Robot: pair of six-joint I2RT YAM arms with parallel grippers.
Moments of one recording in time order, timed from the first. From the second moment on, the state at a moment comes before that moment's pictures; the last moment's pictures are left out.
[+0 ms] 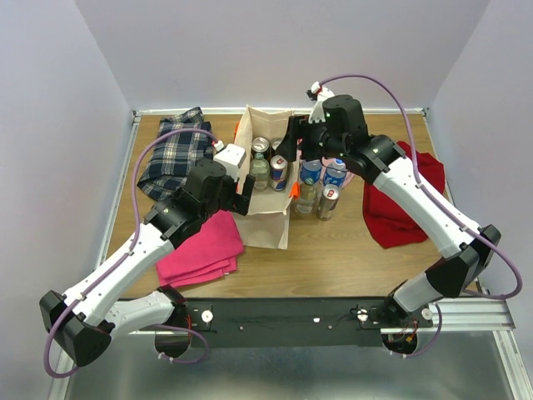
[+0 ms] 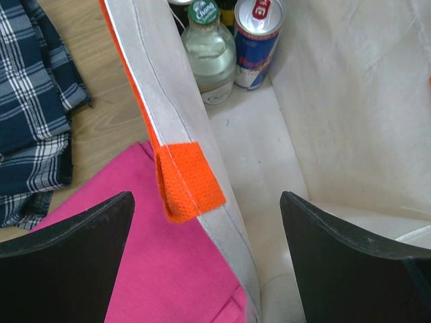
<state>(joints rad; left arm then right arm) -0.68 1.03 1.04 -0.52 -0.22 -0.13 0.66 1.53 1.66 -0.59 -0.05 0.37</state>
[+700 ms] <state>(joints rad) -0.69 0.96 0.93 -0.51 -0.09 -0.09 0.68 1.65 1.68 -0.58 -0.15 0.37</state>
